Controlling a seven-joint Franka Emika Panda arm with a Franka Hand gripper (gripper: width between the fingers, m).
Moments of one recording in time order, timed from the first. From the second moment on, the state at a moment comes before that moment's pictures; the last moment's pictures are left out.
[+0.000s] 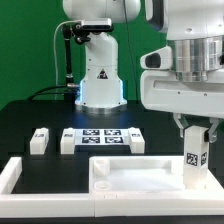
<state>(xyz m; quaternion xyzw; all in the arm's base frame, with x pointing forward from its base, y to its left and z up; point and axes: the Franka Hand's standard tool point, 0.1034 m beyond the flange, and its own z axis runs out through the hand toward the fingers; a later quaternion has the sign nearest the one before) 0.645 0.105 0.113 -0.89 0.46 0.02 0.07</state>
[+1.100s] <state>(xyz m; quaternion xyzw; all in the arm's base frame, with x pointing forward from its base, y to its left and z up) 0.658 0.113 0.113 -0.55 0.82 0.05 0.11</state>
